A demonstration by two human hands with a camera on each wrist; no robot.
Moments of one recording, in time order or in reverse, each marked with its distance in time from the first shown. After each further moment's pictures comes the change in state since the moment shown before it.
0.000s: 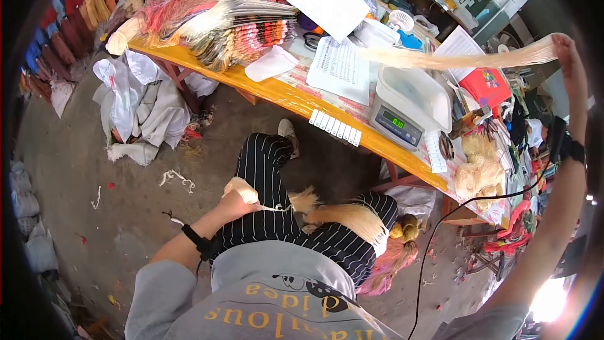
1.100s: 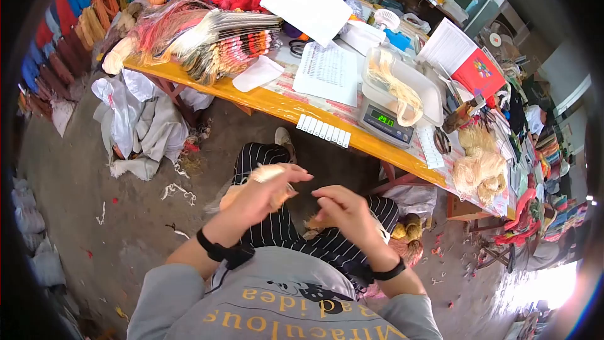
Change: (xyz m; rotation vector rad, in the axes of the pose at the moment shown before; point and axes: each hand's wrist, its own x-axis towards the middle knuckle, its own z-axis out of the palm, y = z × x) left_hand 0.013 0.200 -0.009 -1.006 -0.117 0.120; right_hand -0.372 0.157 0.417 0.240 -0.394 0.353
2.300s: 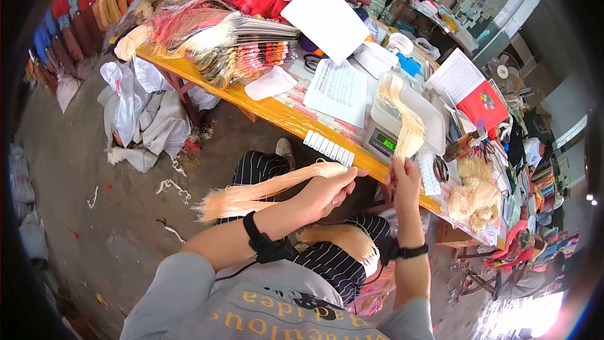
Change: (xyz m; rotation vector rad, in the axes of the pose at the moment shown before) left_hand 0.071 -0.010 0.069 -0.256 -0.096 -0.170; right_hand 0.073 0.022 -0.125 -0.104 0.508 0.078
